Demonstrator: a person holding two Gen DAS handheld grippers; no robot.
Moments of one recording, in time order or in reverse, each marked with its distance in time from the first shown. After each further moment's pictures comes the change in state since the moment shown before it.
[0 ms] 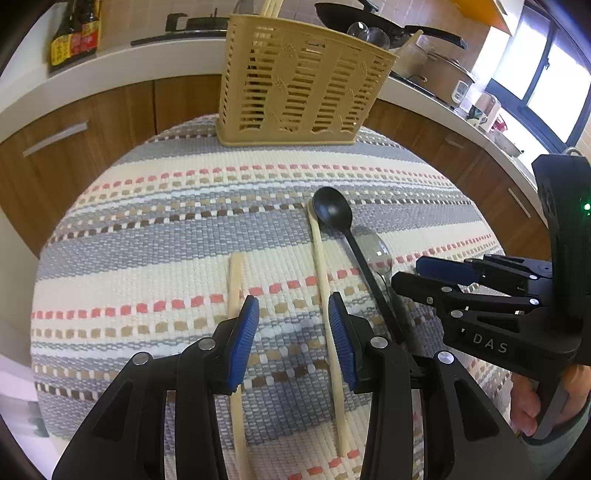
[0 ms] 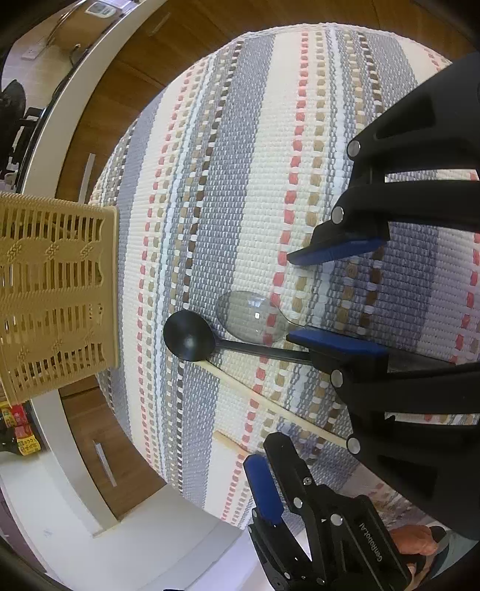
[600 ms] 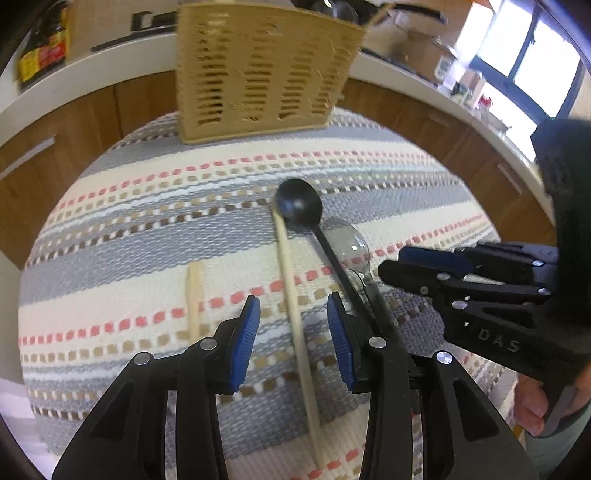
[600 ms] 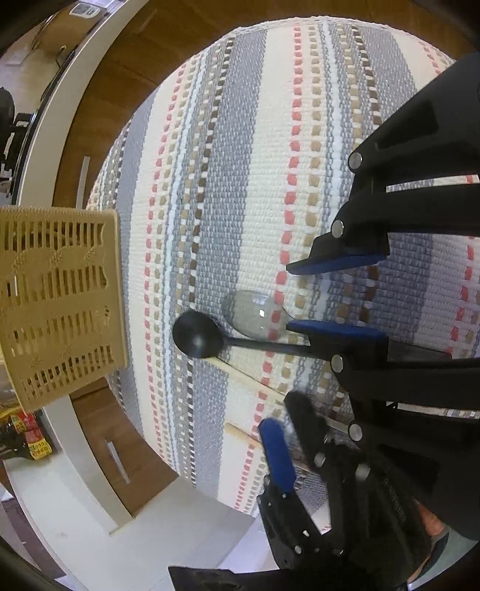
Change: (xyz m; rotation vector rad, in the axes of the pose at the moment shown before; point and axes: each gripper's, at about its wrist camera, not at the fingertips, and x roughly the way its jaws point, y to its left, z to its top) left arm 0.023 -0.024 0.013 0.089 0.080 -0.020; right arm -0.008 -0.010 0.004 0.055 0.002 0.050
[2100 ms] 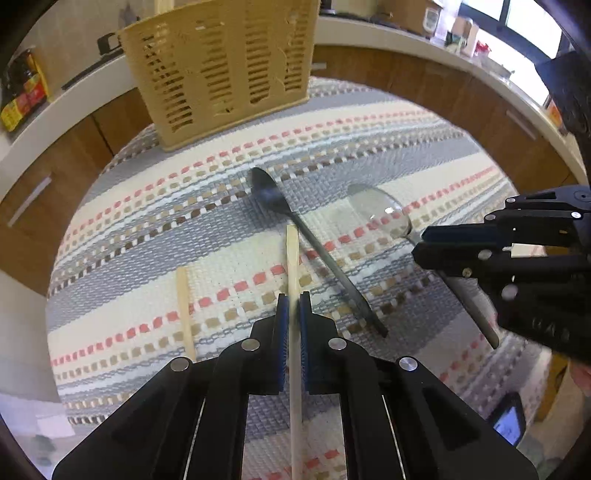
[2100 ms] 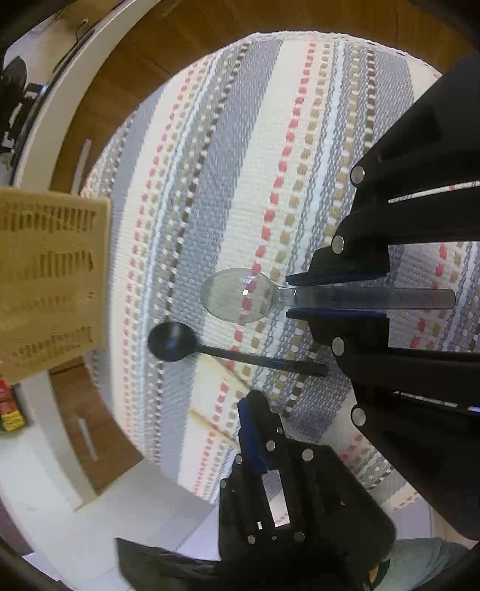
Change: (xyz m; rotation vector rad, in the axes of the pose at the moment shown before) left arm 0.003 -0.032 0.005 0.134 0.068 0.118; right arm -0.035 -0.021 -0.015 -0.131 0.070 0.053
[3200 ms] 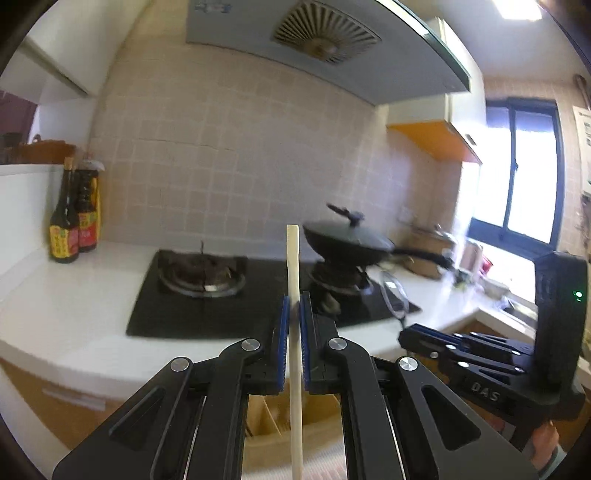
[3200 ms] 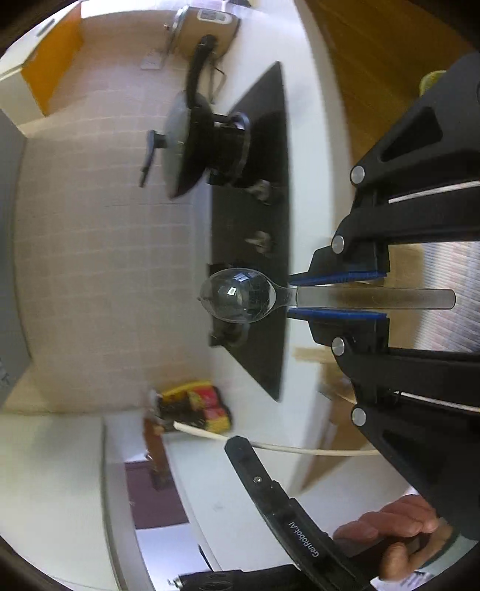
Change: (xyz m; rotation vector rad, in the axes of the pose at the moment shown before) left arm -0.159 0.084 0.177 -0.197 -0.865 -0.002; right arm -0.130 -0.027 0.192 0.009 -0.720 -0.060
